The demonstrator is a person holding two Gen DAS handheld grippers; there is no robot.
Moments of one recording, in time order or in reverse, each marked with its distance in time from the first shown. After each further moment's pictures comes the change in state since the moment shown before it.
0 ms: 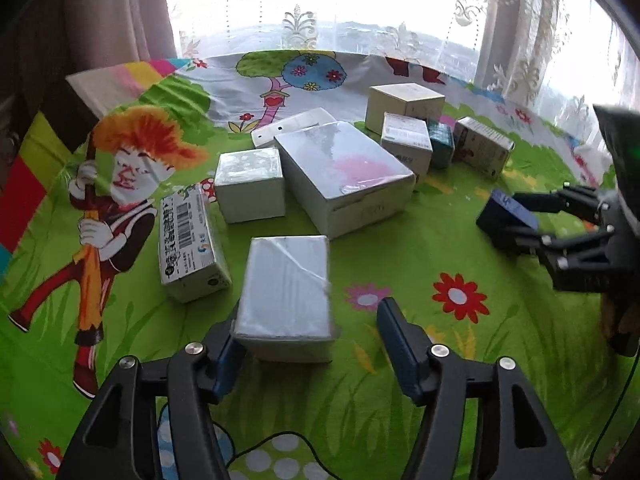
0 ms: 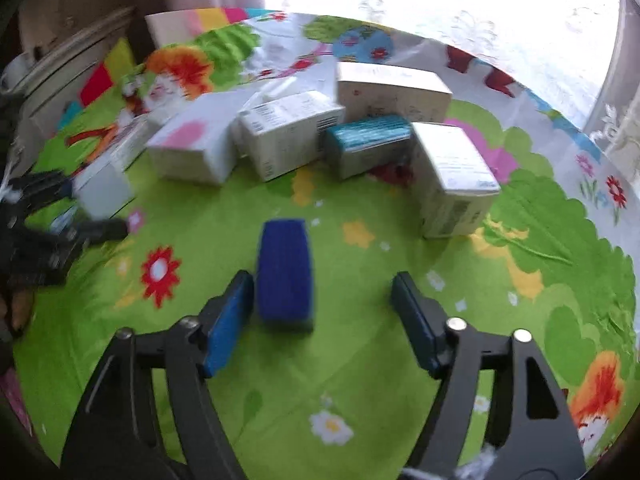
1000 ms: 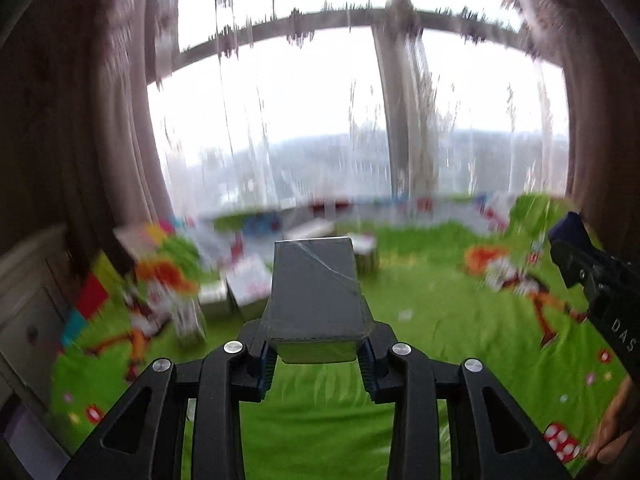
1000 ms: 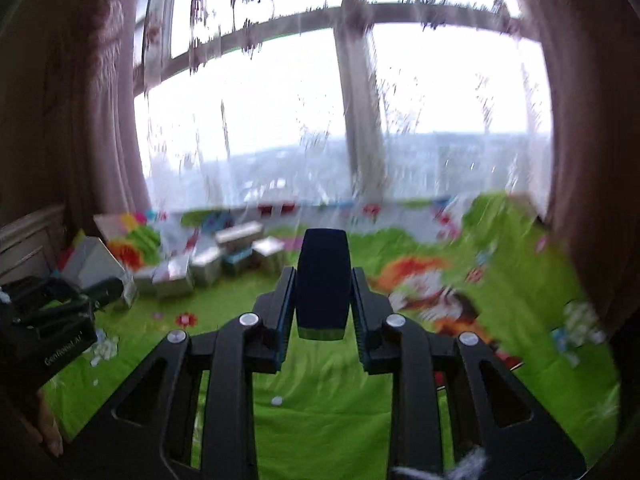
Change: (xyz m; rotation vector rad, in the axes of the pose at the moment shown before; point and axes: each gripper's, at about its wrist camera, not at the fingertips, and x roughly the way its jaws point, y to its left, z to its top) left arm -0.193 -0.116 -0.069 0.155 -0.534 0.024; right arm -0.243 0.083 -0.160 0.467 -0.659 -0.532
